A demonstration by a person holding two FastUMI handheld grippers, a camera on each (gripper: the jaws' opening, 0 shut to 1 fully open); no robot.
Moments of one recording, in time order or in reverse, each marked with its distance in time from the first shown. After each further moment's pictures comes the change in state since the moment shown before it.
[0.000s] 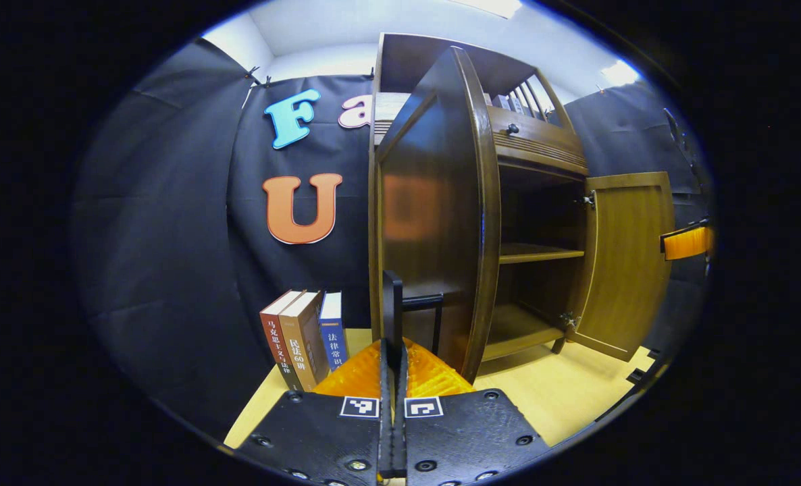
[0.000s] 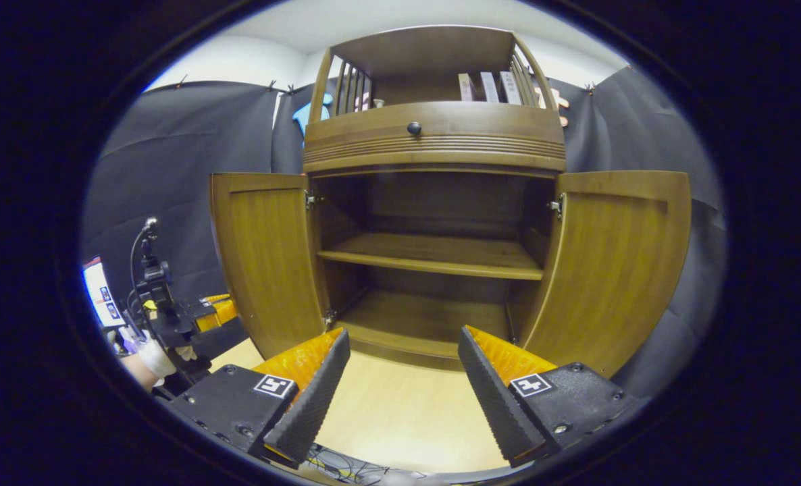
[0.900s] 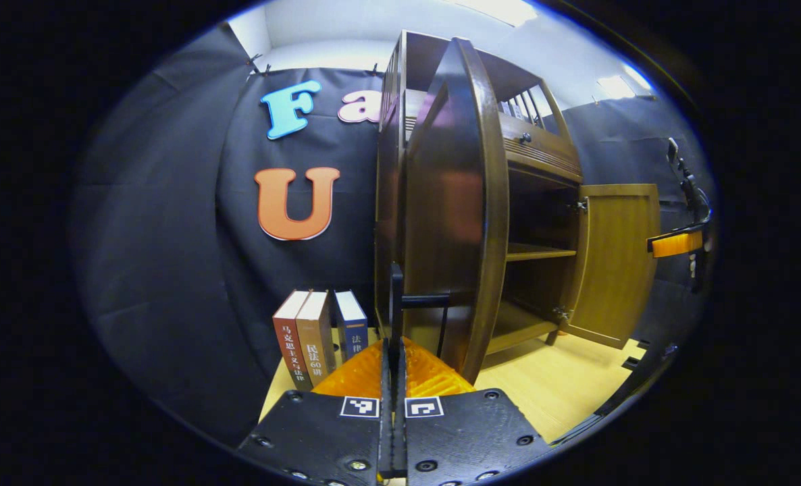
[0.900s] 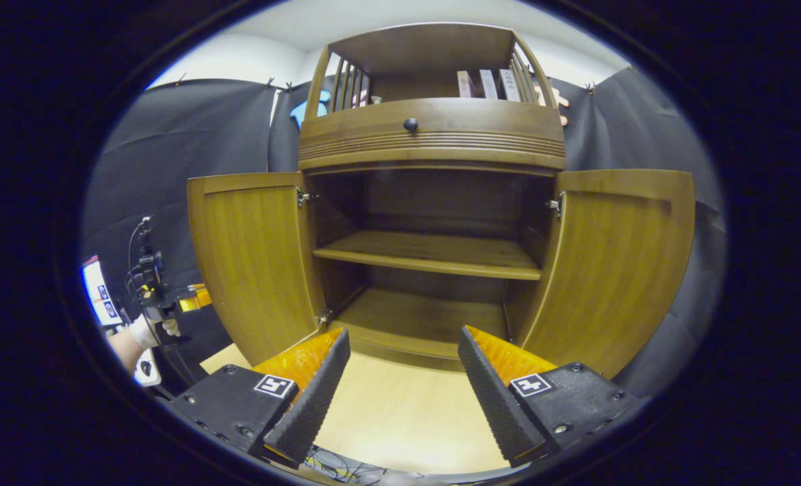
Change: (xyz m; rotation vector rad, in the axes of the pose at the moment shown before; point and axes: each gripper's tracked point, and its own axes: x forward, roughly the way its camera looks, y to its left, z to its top) left arm 0.004 0.067 -0.007 -0.044 0.016 -0.155; right arm 0.009 -0.006 -0.001 -0.011 0.017 -0.008
